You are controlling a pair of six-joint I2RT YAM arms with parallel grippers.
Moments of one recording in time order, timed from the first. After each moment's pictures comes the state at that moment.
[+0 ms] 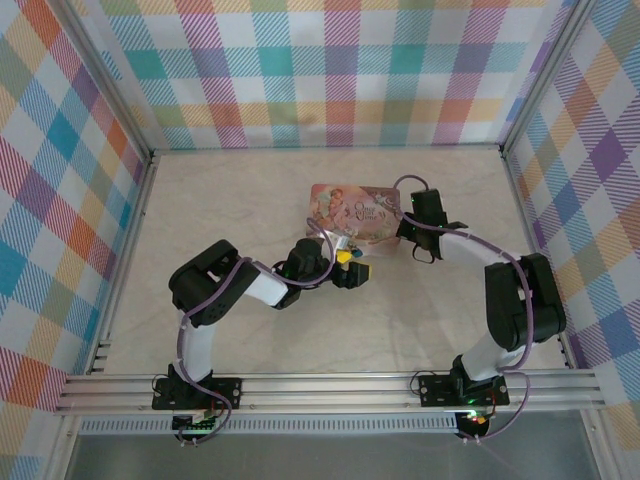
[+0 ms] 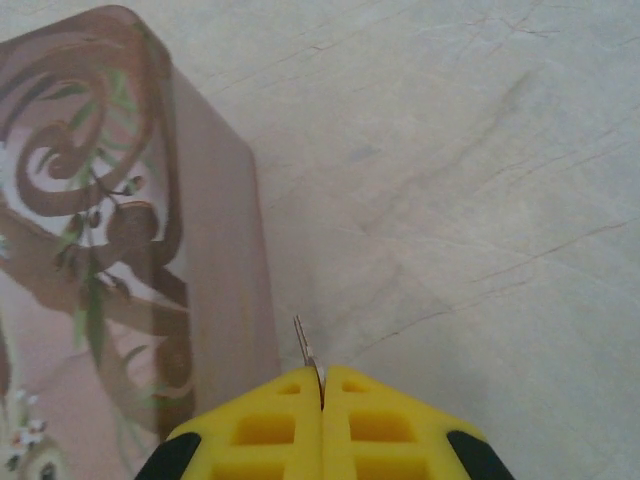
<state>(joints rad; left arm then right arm) -0.76 1.99 0.79 0.88 0.33 -0.47 0.28 1.60 0.92 -0.18 0.14 0.51</state>
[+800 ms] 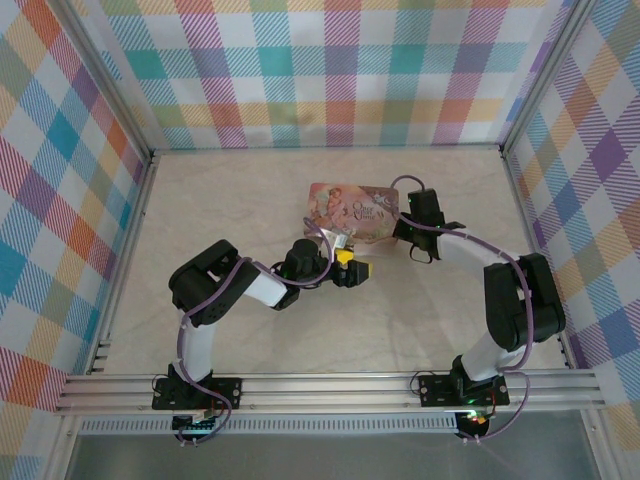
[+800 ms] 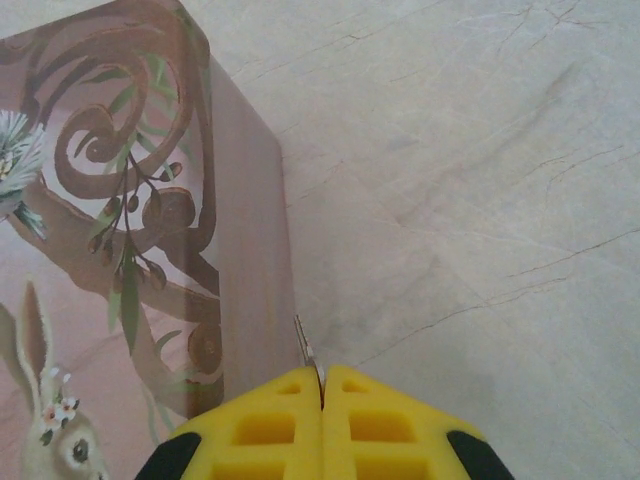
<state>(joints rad) -0.76 2.00 0.78 0.95 0.36 -0.52 0.30 1.60 0.92 -0.17 0.12 0.51</state>
